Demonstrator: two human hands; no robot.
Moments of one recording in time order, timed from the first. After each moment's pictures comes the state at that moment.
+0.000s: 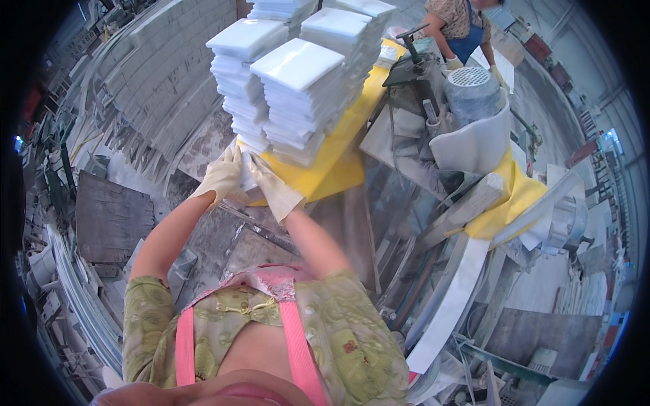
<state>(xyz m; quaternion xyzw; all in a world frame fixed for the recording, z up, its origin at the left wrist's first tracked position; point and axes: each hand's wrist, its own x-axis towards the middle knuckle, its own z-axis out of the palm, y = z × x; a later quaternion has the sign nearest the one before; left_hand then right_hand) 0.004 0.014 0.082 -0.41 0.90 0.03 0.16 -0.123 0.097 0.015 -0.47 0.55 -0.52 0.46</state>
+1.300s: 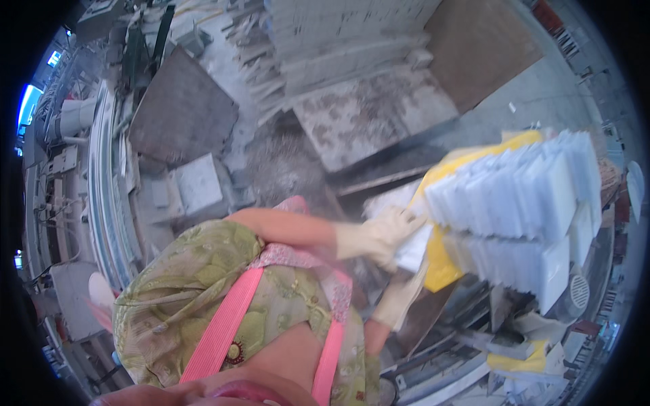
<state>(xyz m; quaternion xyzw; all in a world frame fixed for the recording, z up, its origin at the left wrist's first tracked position) 0.089 -0.050 0.050 -0.26 0.91 0.31 -0.06 -0.023 0.091 -0.028 -0.27 0.66 -0.61 0.34</state>
